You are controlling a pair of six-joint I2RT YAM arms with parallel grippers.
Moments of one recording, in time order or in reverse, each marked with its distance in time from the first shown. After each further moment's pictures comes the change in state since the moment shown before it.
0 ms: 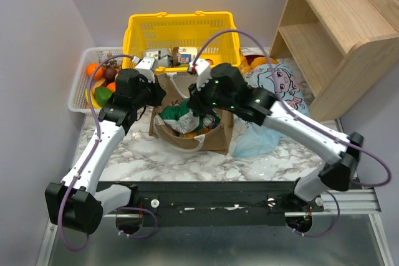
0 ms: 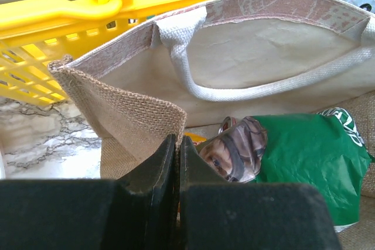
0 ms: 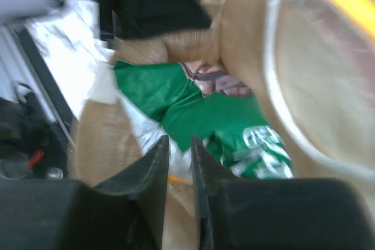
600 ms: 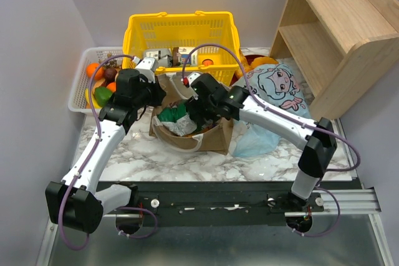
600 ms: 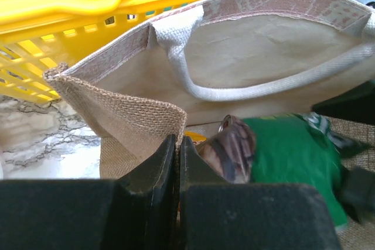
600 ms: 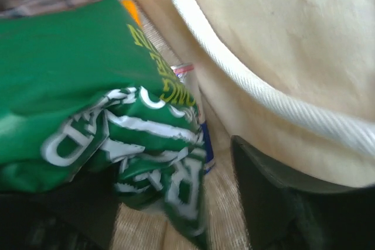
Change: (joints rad) left arm 0.000 0.006 0.000 -0.006 0.002 0.000; right arm -0.016 0.249 0.045 -0.235 0.313 -0.005
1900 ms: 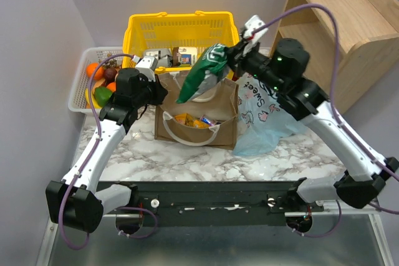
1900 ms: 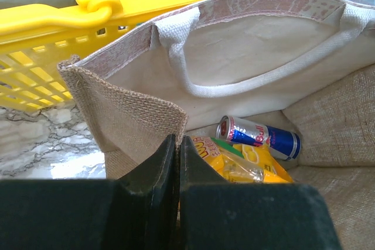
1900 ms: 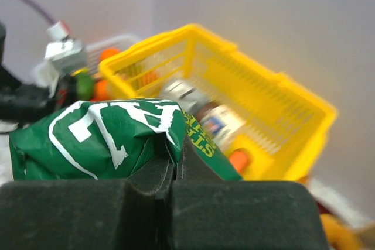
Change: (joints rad) left arm 0.005 0.005 0.000 0.033 0.026 -0.018; right arm -0.215 -0.475 0.012 0.493 -0.314 -0.271
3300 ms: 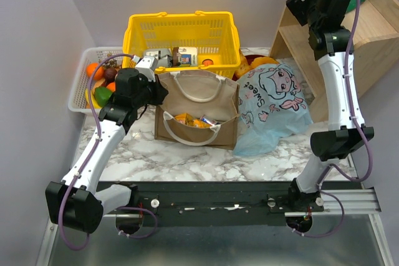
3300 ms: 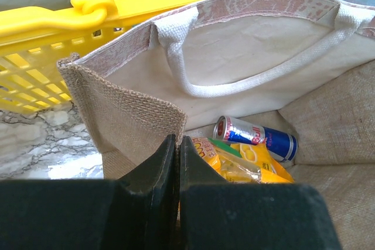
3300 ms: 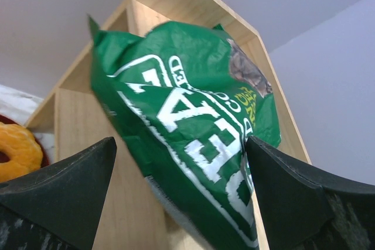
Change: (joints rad) left arm 0.001 -0.006 0.000 0.003 0.014 -0.001; right arm -0.596 0.478 0.599 -0.261 0.353 -0.596
